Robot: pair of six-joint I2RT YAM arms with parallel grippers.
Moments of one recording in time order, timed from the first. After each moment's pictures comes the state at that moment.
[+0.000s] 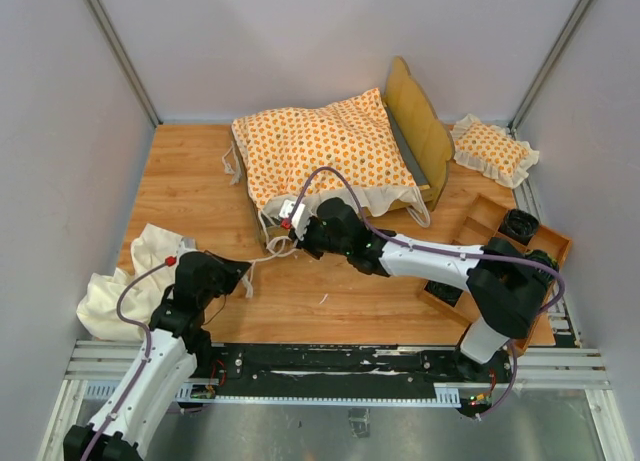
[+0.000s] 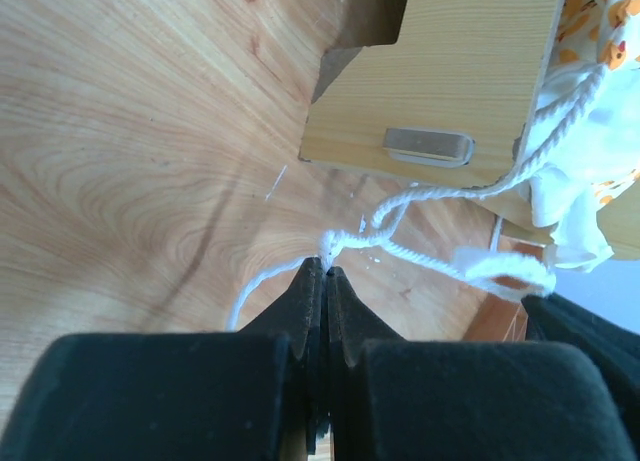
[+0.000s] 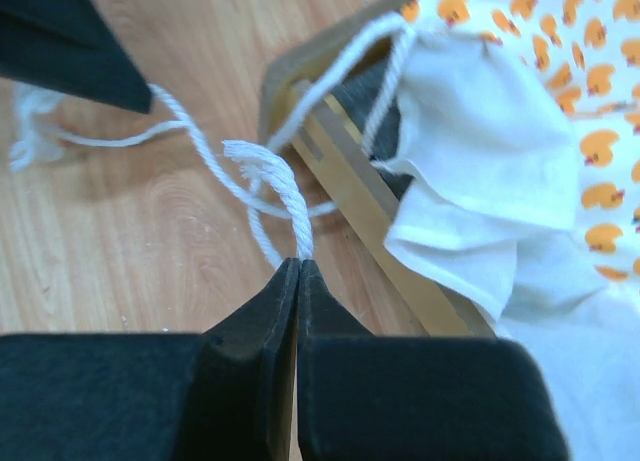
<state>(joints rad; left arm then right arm) -0.22 0.46 0.16 -0.25 0.00 -1.16 0.96 1.62 1.00 0.17 -0.19 -0.33</state>
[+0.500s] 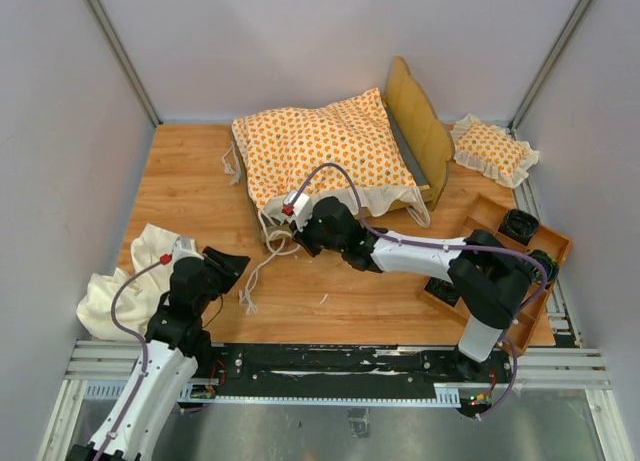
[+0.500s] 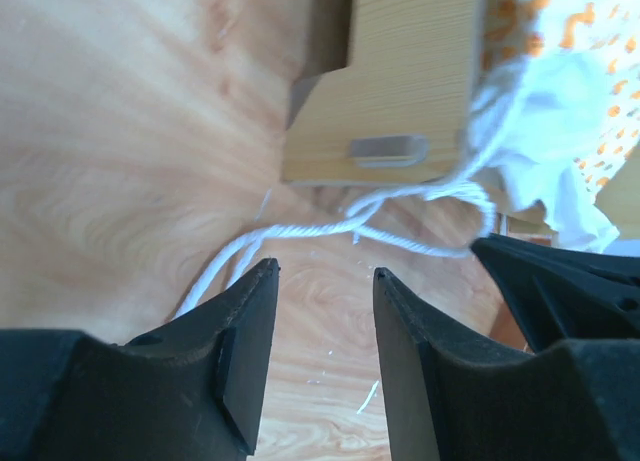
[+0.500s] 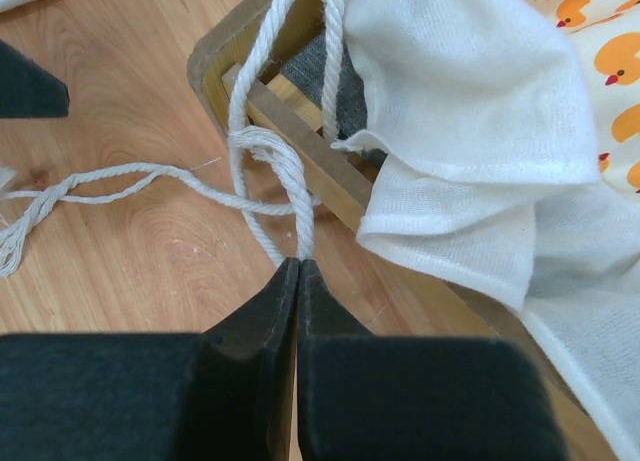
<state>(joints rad) -0.22 0.30 0.14 -0.33 -0.04 -1.09 0.94 1.72 1.02 0.22 -0.10 -0.10</state>
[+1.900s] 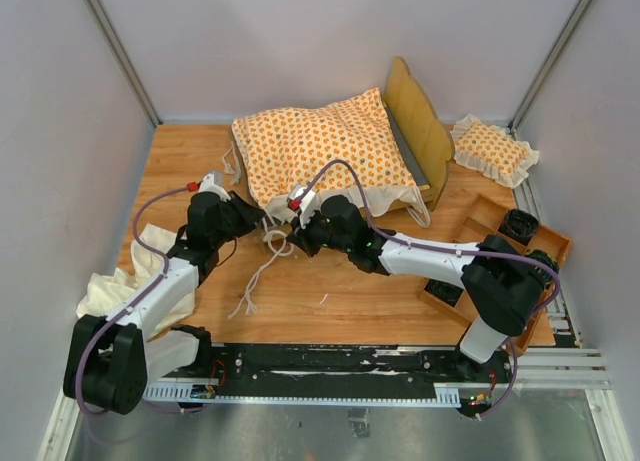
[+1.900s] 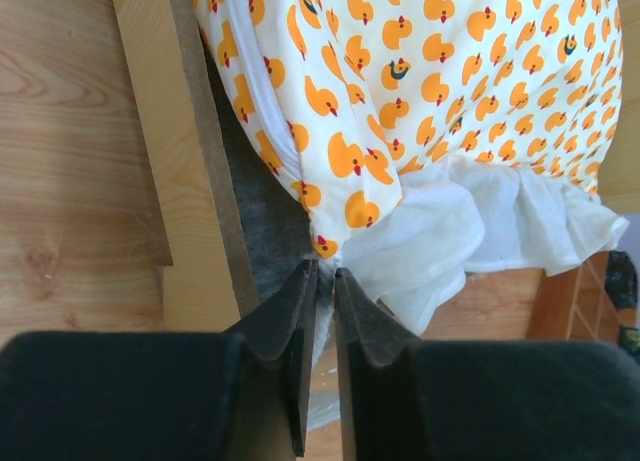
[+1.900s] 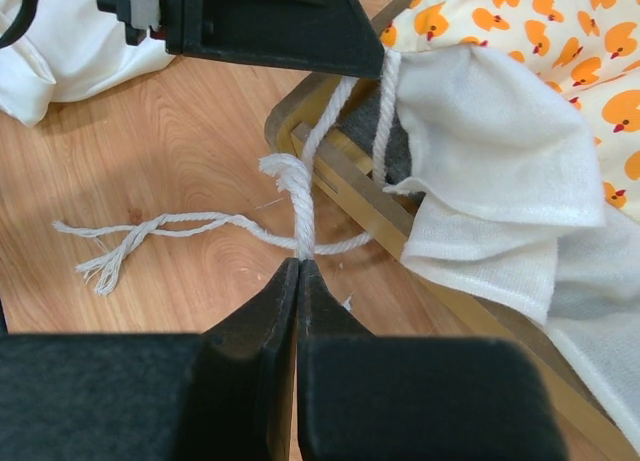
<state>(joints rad) -0.24 1.09 0.53 0.16 0.09 -0.72 0.94 1.65 0.99 0.30 -0.20 0.01</state>
